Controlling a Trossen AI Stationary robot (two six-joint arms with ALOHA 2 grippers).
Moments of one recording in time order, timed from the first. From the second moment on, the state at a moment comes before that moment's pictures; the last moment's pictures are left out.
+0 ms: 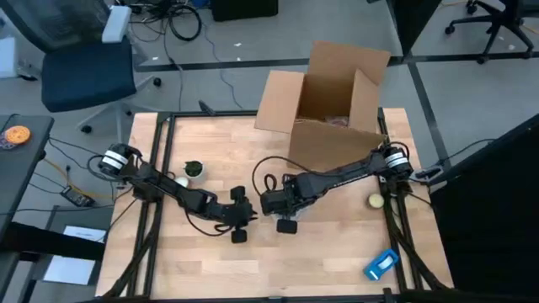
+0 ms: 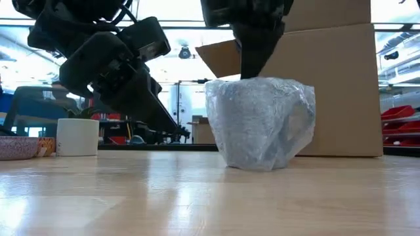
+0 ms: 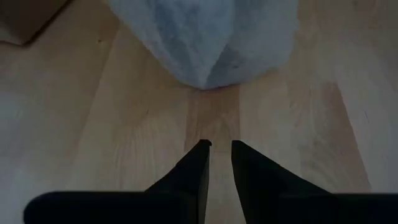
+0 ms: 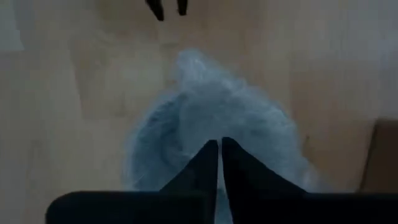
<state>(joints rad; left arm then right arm) -0.37 1.63 0.72 0.19 -0.33 -0.27 0.25 1.99 1.71 -1.02 0.15 0.36</state>
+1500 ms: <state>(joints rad) -0.37 1.63 0.71 0.19 -0.34 -0.27 0.23 2.00 1.47 -0.72 0.00 0.36</state>
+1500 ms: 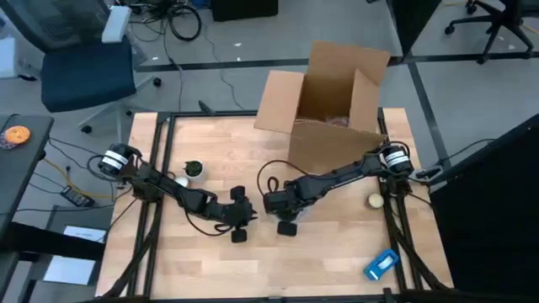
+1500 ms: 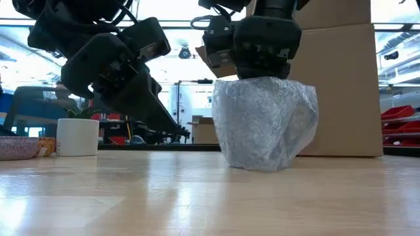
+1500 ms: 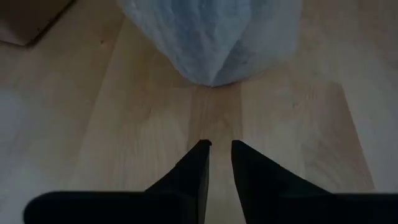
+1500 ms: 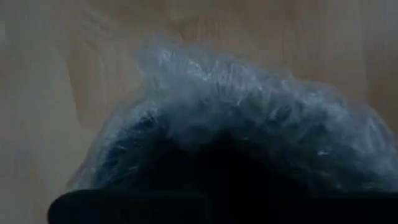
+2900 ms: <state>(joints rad) -0.37 1.63 0.71 0.22 -0.39 -0.21 0.22 2.01 1.48 -0.77 0.11 -0.16</state>
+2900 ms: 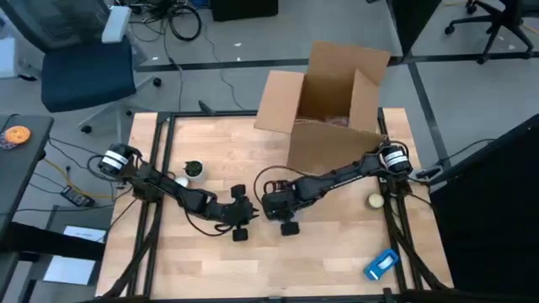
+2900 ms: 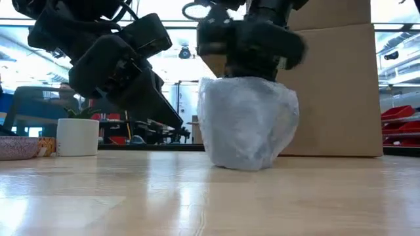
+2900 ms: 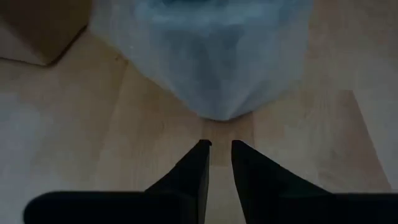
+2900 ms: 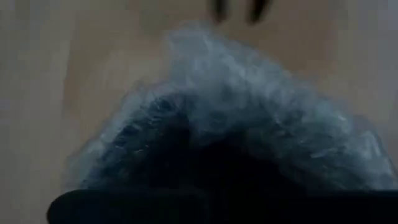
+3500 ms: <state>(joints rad) -0.38 1.63 0.72 -0.06 -0.33 -0.25 0.21 2.01 1.47 -0.73 -0.04 -0.74</state>
